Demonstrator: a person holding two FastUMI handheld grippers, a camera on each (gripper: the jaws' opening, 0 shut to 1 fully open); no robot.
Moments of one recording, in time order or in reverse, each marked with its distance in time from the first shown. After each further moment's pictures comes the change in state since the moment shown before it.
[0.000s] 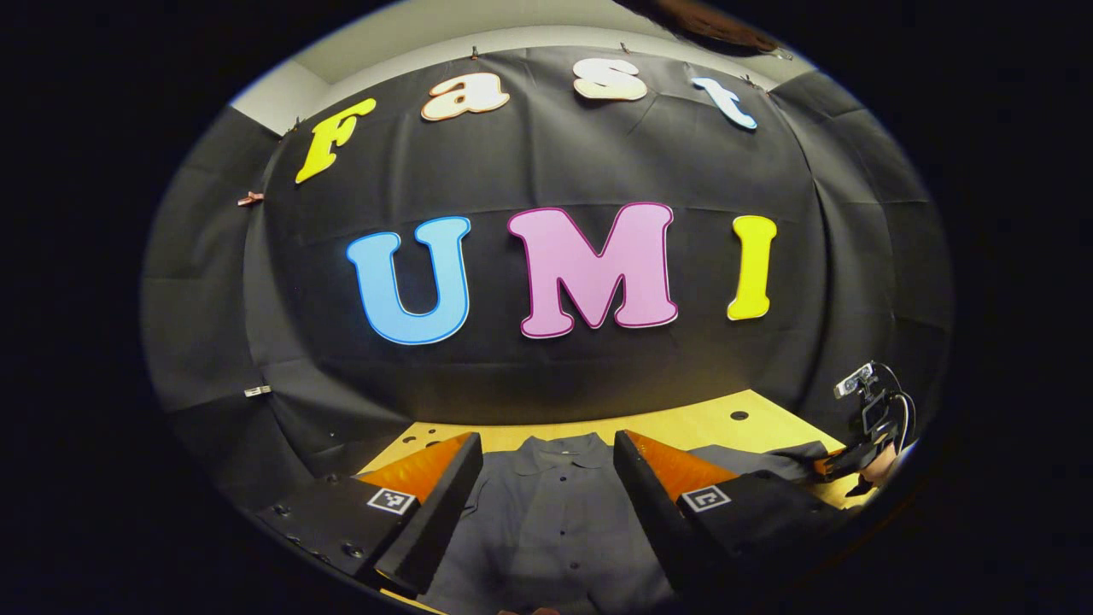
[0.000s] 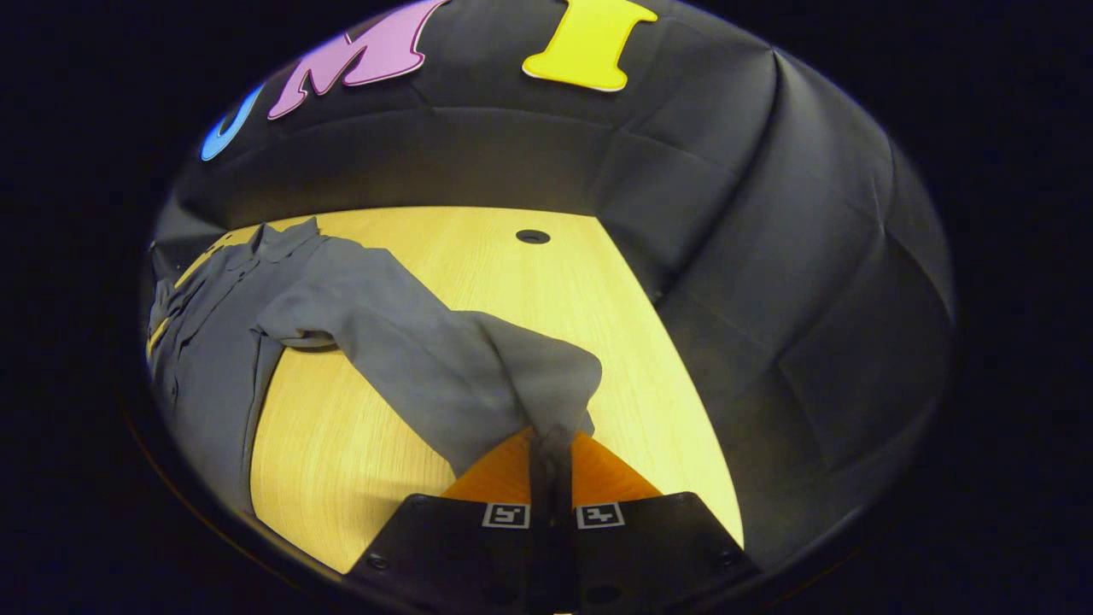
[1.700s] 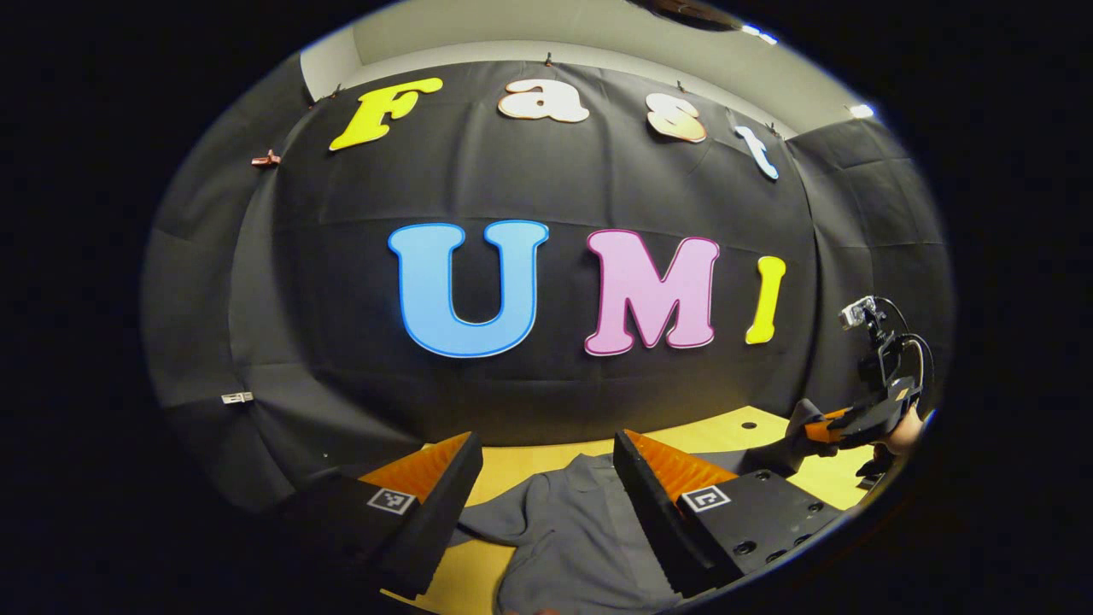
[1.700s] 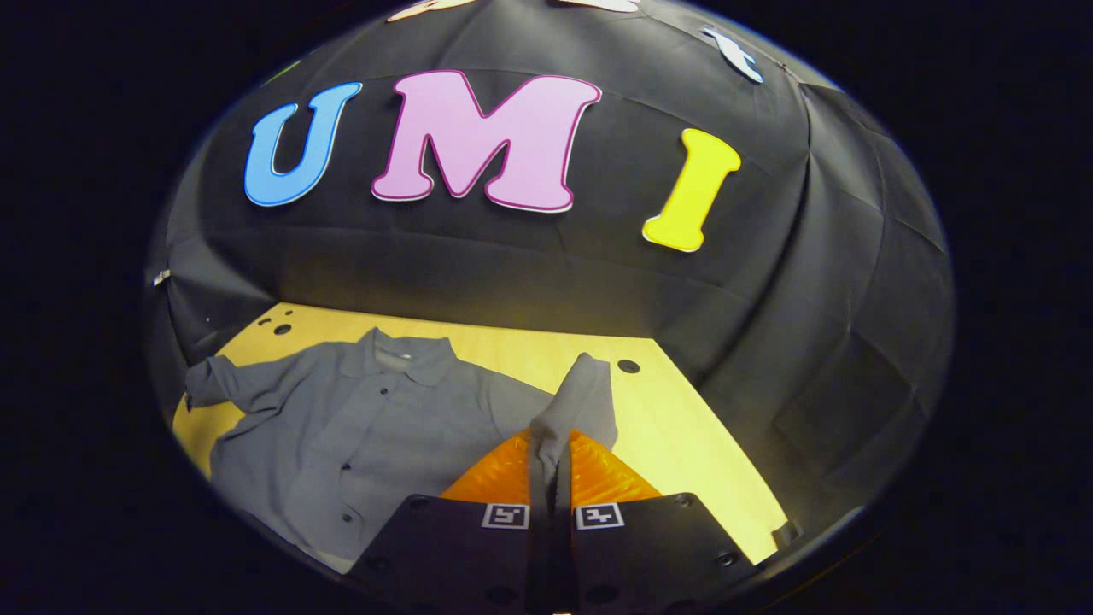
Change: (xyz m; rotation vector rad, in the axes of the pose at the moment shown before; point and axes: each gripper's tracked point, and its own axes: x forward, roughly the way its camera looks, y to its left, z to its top) left arm 0.029 0.220 -0.023 -0.071 -0.095 -0.124; right arm -0.166 0.262 0.161 0.043 -0.252 0.019
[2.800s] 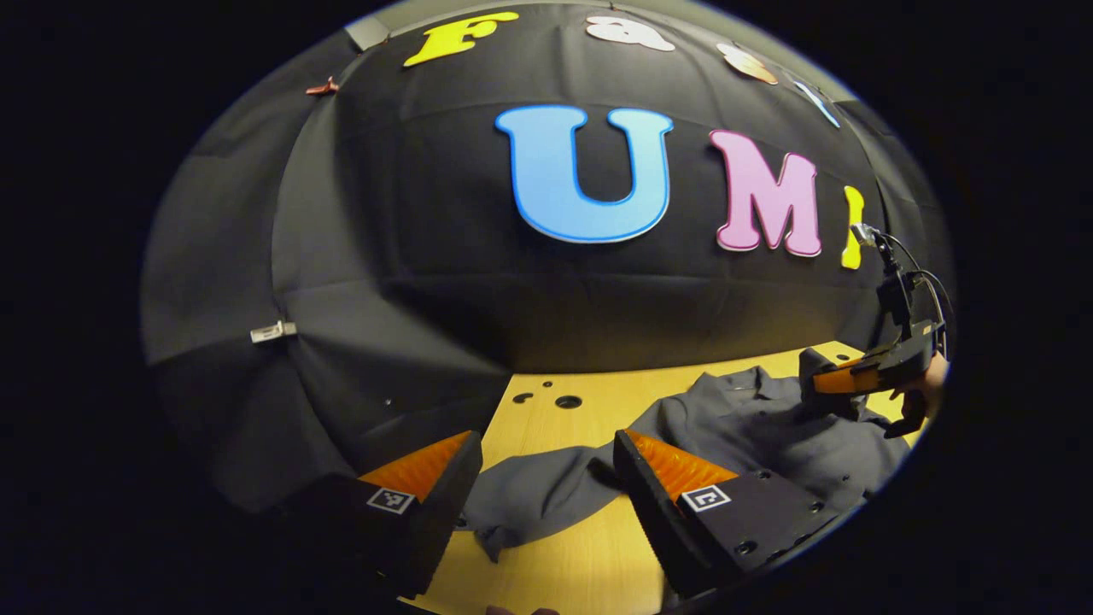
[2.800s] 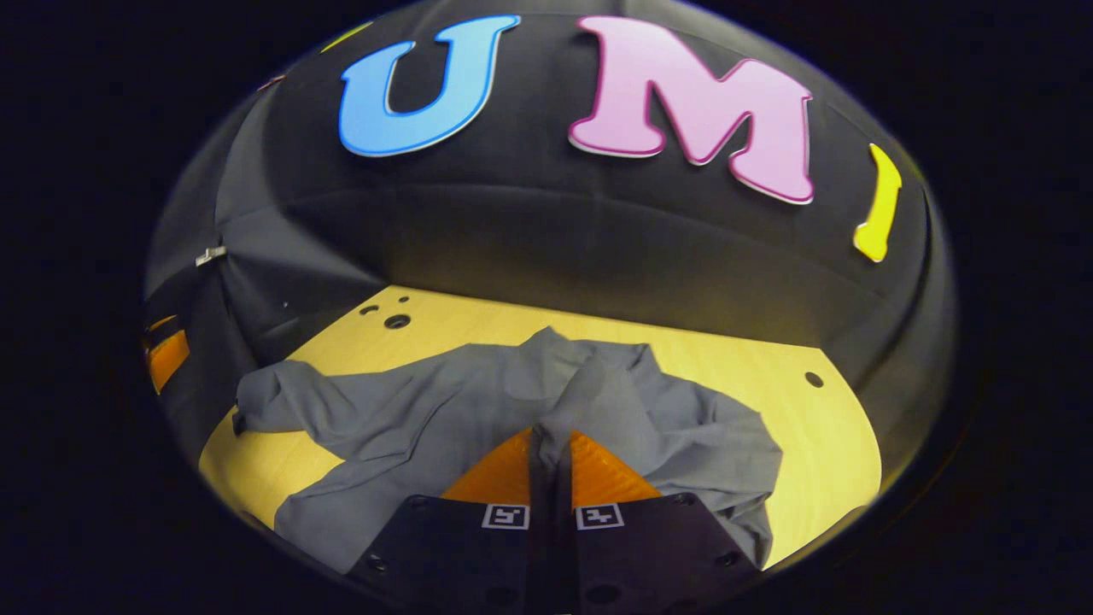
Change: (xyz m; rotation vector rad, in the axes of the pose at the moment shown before) left arm 0.057 0.192 -0.175 -0.031 0.223 0.181; right arm 0.085 0.271 -0.033 -0.089 0.093 0.348
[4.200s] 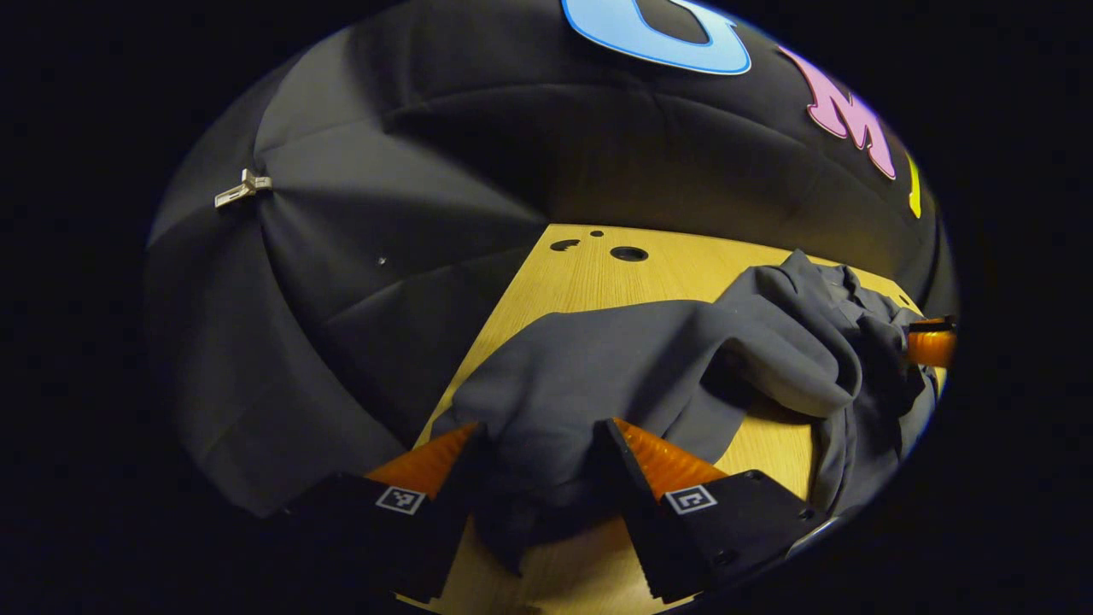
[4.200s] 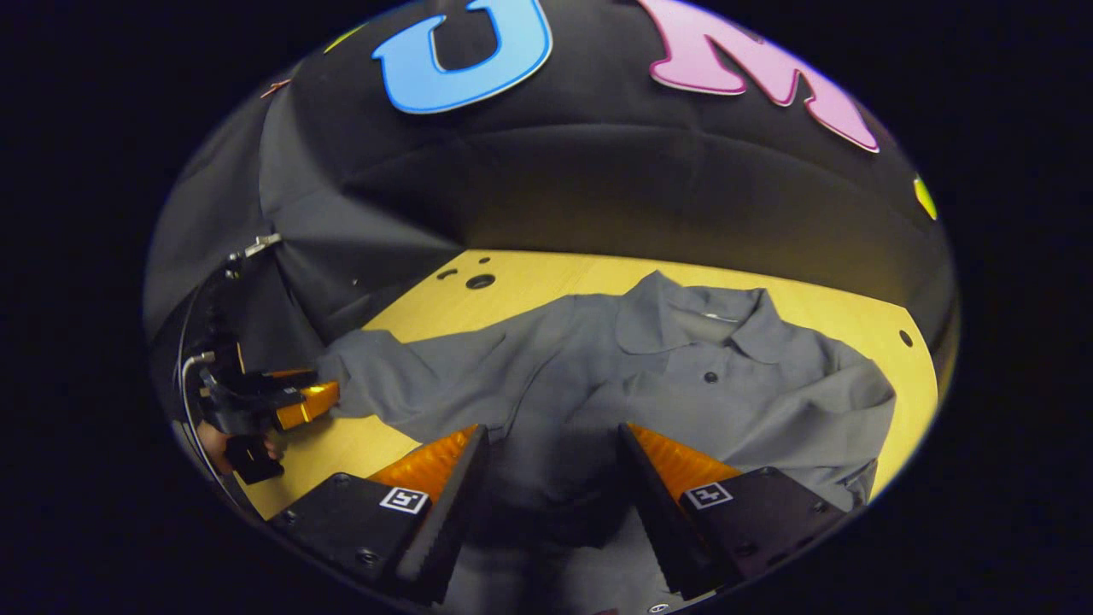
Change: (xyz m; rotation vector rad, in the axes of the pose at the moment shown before) left arm 0.100 0.033 -0.158 -0.031 0.395 0.059; right arm 0.007 0.067 -0.030 0.113 0.052 0.217
